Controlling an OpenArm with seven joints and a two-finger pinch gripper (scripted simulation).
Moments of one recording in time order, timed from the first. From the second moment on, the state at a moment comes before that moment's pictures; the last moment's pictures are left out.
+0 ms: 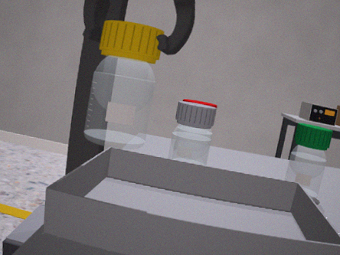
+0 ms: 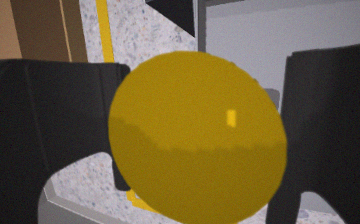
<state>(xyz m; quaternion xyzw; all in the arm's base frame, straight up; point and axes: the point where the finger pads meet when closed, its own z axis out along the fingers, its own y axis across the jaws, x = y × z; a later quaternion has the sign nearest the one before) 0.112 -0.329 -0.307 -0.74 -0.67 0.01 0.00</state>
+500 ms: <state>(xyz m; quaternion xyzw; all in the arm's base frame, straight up) 0.111 -0.325 -0.348 -0.74 -0.67 0.00 0.01</state>
